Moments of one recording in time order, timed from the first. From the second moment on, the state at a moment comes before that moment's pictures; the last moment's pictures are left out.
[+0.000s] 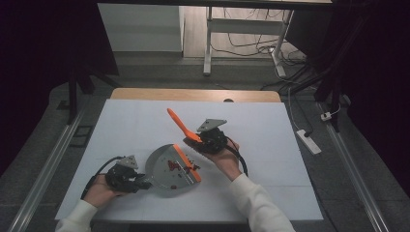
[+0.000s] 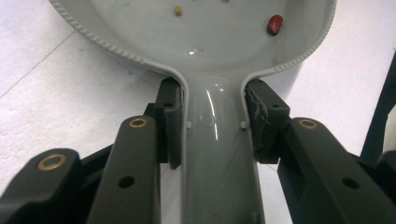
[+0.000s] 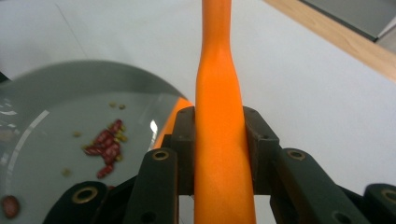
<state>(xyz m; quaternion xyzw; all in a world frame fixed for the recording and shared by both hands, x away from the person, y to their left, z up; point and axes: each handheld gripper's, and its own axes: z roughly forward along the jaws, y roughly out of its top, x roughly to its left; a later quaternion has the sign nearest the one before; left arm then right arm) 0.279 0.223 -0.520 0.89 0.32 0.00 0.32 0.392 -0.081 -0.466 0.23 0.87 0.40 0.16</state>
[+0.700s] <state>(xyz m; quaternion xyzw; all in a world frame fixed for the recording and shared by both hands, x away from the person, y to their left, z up) 0.279 0.223 -0.521 0.89 0.32 0.00 0.32 0.377 -0.061 -0.488 0.23 0.88 0.40 0.08</state>
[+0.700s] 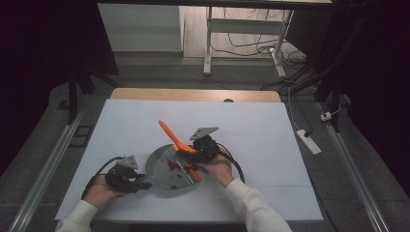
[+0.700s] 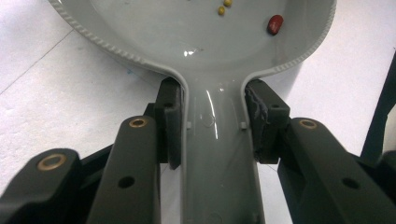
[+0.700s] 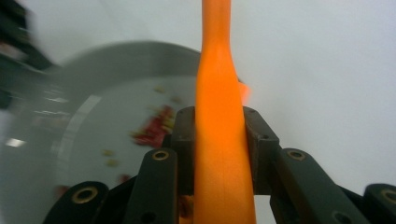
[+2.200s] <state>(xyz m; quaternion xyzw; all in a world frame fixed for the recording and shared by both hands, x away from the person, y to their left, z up) 0.279 0.223 -0.522 0.89 0.32 0.00 0.32 0.364 -0.071 -0.486 0.24 0.87 0.43 0.05</state>
